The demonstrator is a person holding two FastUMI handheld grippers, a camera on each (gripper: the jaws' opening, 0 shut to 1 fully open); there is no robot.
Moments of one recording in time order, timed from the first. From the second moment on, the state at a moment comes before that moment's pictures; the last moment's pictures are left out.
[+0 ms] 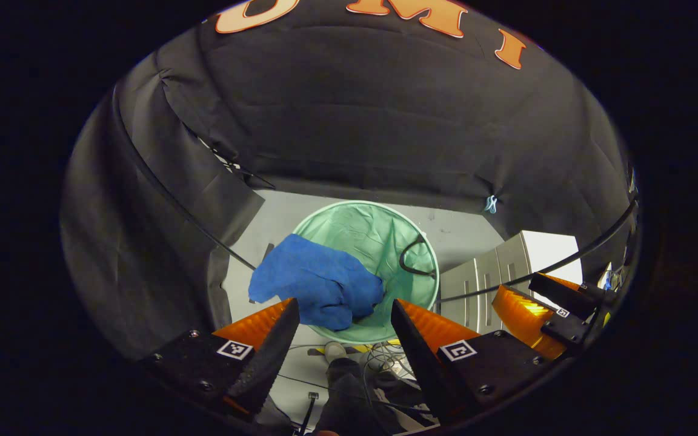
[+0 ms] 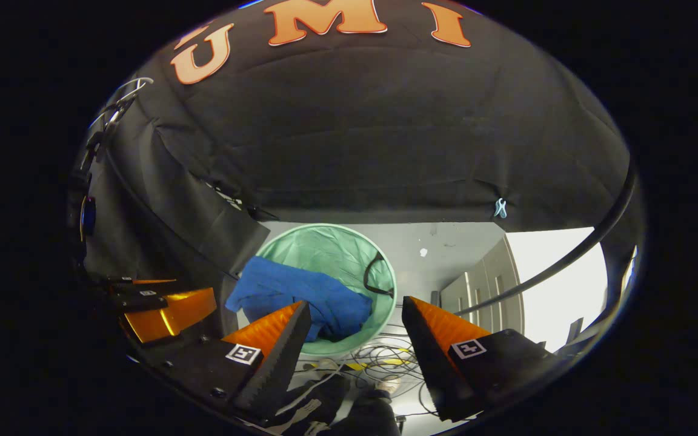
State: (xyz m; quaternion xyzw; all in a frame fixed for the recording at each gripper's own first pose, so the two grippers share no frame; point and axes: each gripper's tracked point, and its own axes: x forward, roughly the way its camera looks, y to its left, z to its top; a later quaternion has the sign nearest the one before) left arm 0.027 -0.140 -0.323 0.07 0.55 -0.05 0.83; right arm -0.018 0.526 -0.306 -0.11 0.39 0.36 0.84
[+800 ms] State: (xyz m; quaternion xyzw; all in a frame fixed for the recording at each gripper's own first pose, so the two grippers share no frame) left arm -0.004 -0.208 -0.175 0.05 0.34 -0.04 0.94; right arm -0.024 0.446 -0.198 -0.01 0.26 0.41 0.87
